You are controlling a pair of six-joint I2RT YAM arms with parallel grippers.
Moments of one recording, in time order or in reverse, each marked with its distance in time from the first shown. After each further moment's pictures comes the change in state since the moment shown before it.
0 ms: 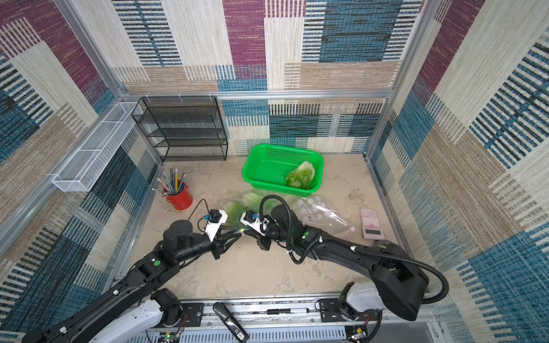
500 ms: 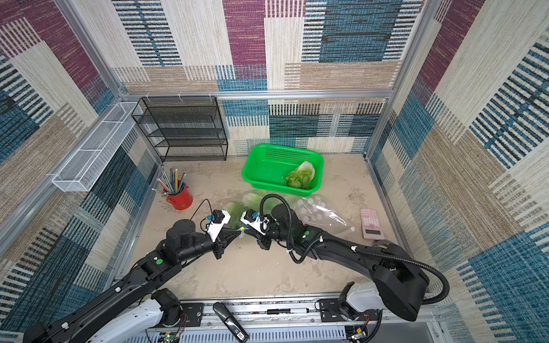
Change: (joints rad) left arm -0.018 0.020 0.006 -0.001 -0.025 0.041; right arm -0.005 -0.004 0.005 -0.006 -0.004 -0.001
